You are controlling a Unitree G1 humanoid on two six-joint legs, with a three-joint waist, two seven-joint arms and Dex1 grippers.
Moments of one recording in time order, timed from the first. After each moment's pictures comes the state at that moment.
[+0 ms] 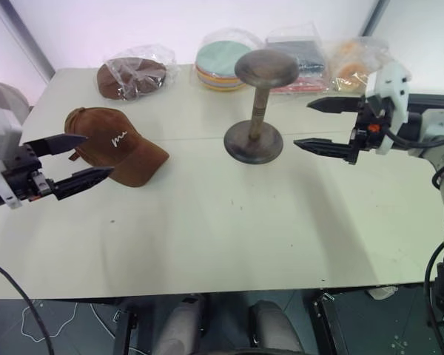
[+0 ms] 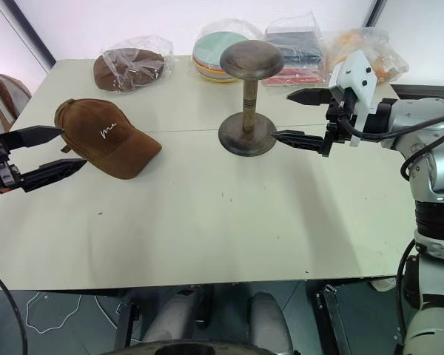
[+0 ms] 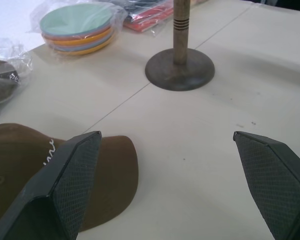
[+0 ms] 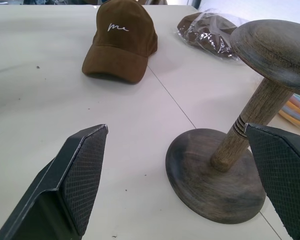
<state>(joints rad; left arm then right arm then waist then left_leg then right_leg) -0.09 1.06 0.65 -0.38 -0.84 0.79 -0.94 -0.72 -0.90 -0.09 -0.05 0.50 0.55 1.13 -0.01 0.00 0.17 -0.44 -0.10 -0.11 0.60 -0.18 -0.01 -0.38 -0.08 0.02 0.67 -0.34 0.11</state>
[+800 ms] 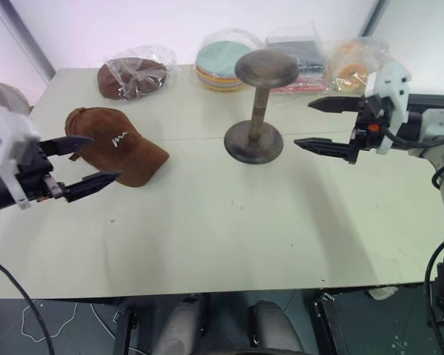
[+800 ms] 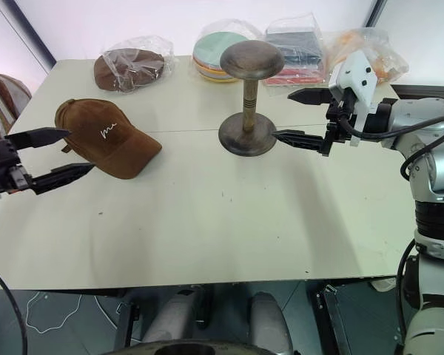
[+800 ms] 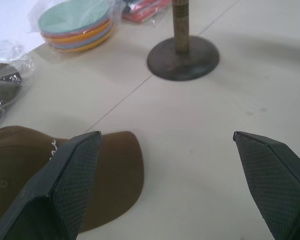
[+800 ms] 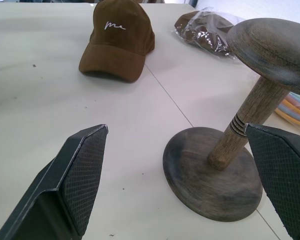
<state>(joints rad) -0.09 1.05 0.56 -0.43 -0.73 0.71 -0.88 -0.72 -0.90 -0.09 -0.05 0.49 0.55 1.13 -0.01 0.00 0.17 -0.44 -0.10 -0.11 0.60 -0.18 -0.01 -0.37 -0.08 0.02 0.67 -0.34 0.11</state>
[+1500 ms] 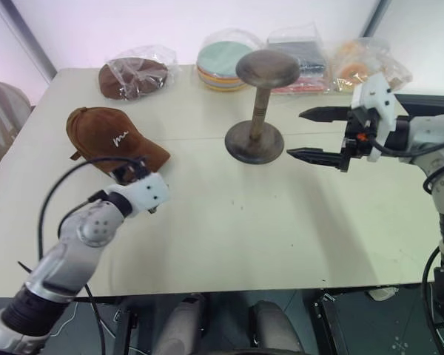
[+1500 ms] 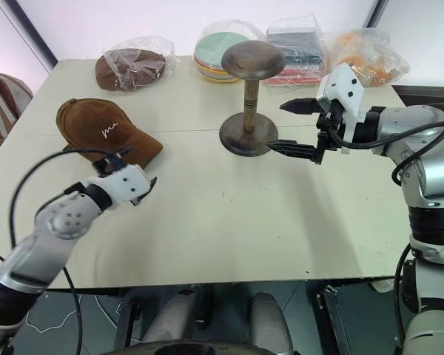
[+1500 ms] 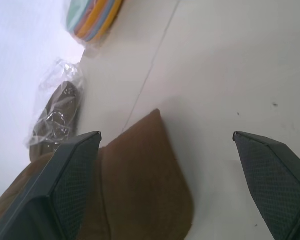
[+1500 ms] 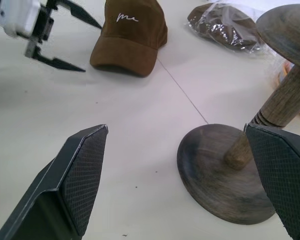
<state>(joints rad) -0.17 0.78 -0.25 -0.38 0.31 0.35 -0.31 -0.70 -0.89 -0.05 -0.09 0.49 0.57 1.11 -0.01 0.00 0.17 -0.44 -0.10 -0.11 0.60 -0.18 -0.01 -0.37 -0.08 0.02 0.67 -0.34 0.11</state>
